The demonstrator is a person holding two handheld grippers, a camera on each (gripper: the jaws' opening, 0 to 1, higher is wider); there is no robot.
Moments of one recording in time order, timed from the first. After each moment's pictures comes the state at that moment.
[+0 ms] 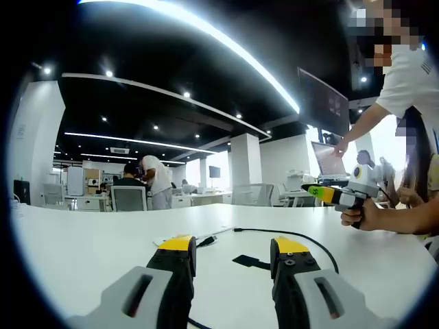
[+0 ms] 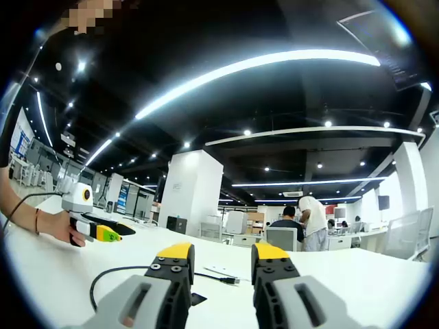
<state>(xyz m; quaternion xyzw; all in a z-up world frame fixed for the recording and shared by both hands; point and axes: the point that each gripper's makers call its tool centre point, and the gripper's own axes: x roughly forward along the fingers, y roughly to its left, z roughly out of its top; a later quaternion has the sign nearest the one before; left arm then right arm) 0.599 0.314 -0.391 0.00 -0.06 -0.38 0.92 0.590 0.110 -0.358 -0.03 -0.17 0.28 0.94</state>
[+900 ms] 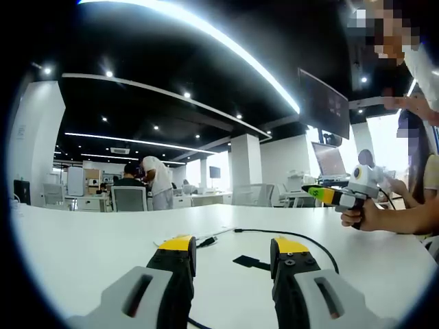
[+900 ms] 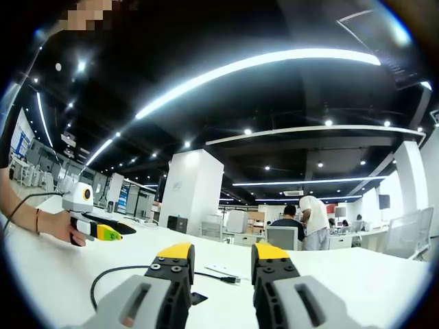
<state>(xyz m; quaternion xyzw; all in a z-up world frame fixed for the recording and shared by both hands) 0.602 0.319 -0.388 0.00 -0.07 -0.38 0.92 0.589 0.111 -0.359 -0.03 -0.17 0.28 0.94</state>
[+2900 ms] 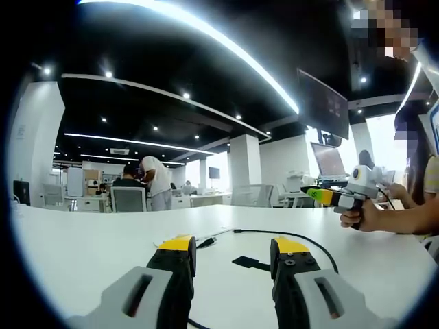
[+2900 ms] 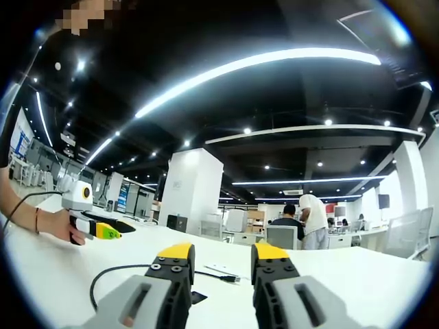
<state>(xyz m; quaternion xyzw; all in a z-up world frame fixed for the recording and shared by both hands) 0.593 0.312 -0.389 0.00 -0.07 -0.38 0.92 0.590 0.111 -0.361 -0.03 -0.16 0.28 0.94</state>
